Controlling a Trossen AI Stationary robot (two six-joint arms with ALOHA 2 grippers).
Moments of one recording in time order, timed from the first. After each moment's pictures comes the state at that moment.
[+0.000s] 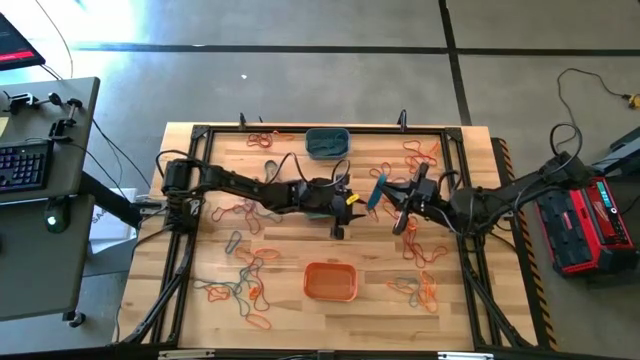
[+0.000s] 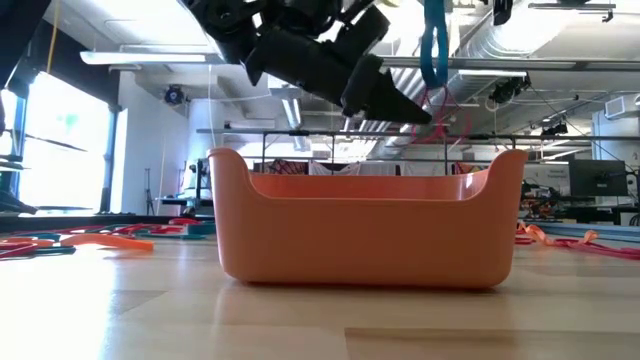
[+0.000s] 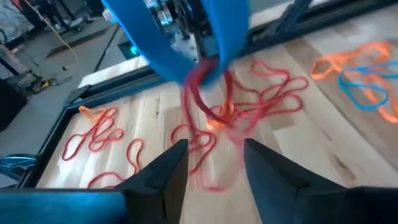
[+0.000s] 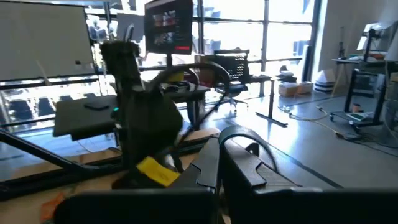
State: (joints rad) left arm 0.02 1.95 1.22 0.35 -0.04 0.36; right arm 0.36 0.95 0.62 0.43 0.76 -0.04
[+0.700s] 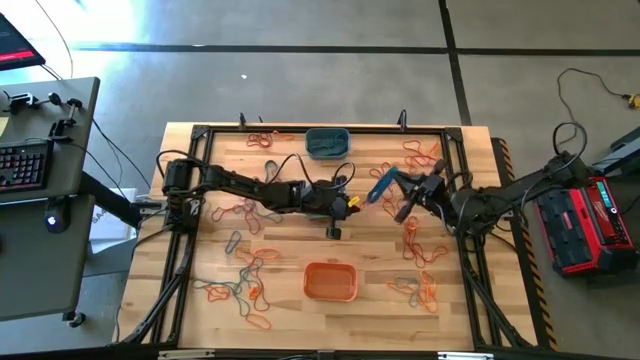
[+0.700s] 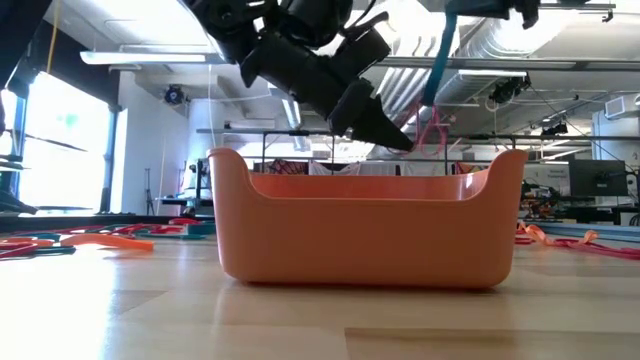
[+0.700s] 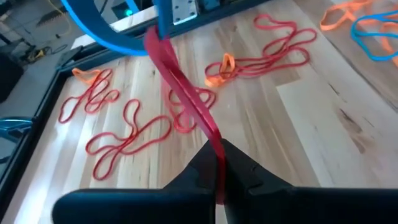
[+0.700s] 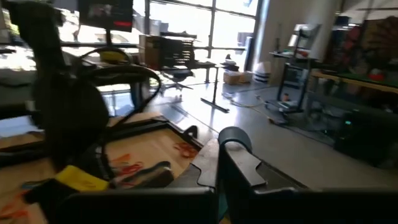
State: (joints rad) left arm 0.01 1.95 1.22 0.21 -0.09 0.36; right arm 0.38 0.88 0.62 0.24 1.05 -0.06
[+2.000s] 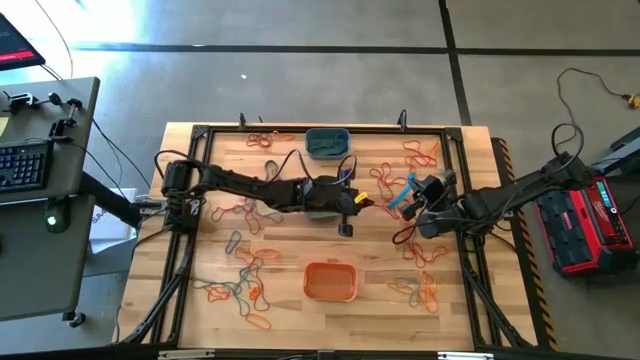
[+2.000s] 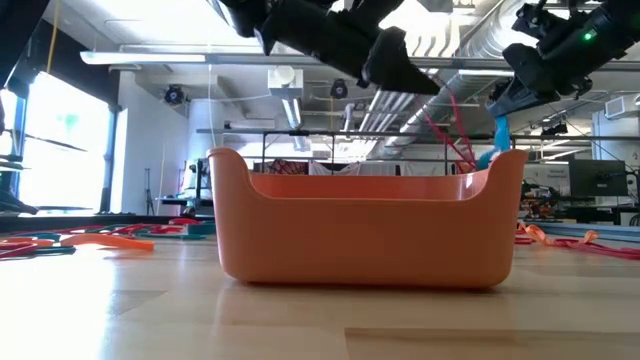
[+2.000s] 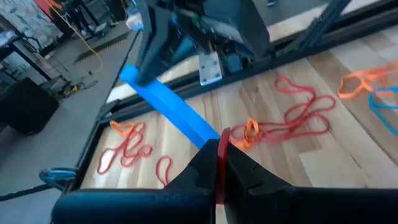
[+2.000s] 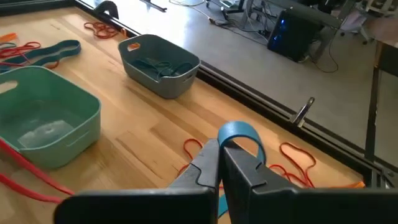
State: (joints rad) left arm -0.01 1.95 1.37 0.23 -0.15 0.40; right arm 0.34 0.93 0.62 -0.78 1.09 0.87
